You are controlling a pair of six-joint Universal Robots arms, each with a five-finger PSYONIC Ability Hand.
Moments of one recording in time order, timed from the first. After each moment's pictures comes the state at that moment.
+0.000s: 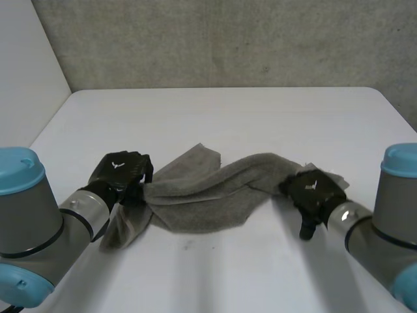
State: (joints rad) left arm 4.35 -1.85 -1.82 3.39 -1.41 3.28; right arm 1.92 -1.20 1.74 -0.06 1.42 2.61; left_hand 1.18 1.22 1.22 1.22 1.03; right_hand 0.30 0.35 0.34 0.32 0.14
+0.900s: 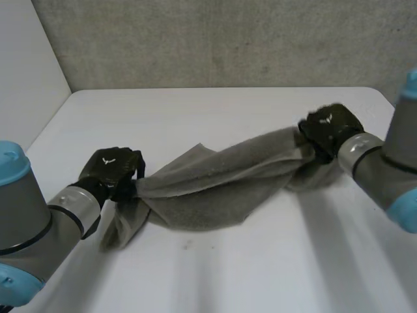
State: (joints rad) left arm 4.39 -1.80 -1.83 3.35 -1.41 3.30; right arm 1.89 -1.17 1.36 0.12 1.47 2.49; left_hand 1.18 1.22 1.22 1.22 1.03; right_hand 0.94 1.18 1.17 1.19 0.96
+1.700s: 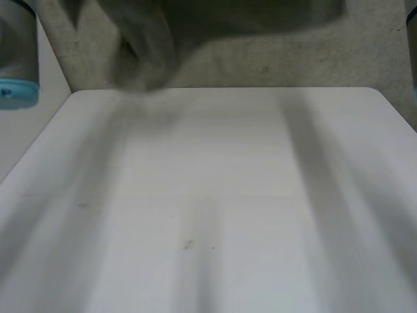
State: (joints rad) left arm 4.37 -1.88 -0.95 3.54 -1.67 3.48; right arm 1.88 -1.29 1.00 -0.36 1.53 2.68; left_hand 1.19 1.22 1.22 1.22 1.04; right_hand 0.96 1.18 1.18 1.19 0.99
